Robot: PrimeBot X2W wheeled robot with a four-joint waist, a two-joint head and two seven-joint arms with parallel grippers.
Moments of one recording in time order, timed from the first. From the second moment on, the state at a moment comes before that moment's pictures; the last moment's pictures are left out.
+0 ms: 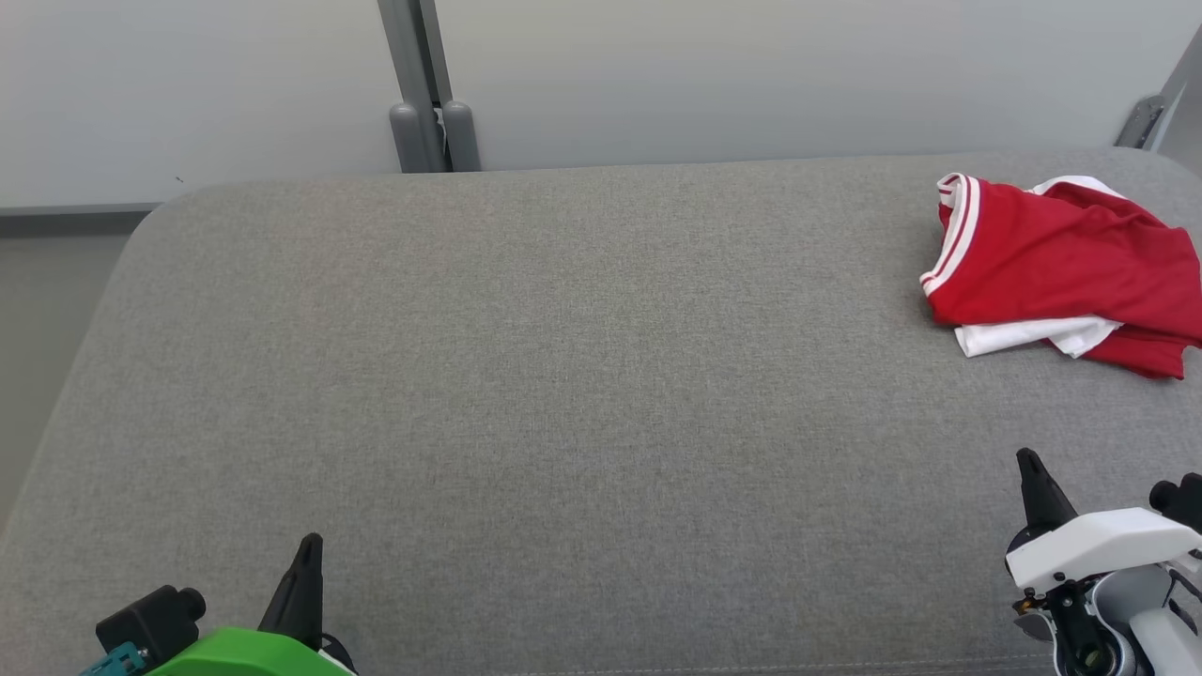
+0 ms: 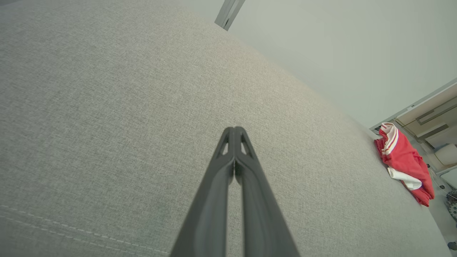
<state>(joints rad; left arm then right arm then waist) 0.13 0.17 -0.23 0.09 -0.88 0.04 -0.11 0.01 -0.23 0.15 0.35 0.91 -0.04 -0.11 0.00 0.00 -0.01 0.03</state>
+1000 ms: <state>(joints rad) 0.06 0.14 -0.13 0.16 -1.23 -0.02 -0.03 -0.02 -0.15 0.02 0.32 1.21 0.03 -0.01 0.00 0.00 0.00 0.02</state>
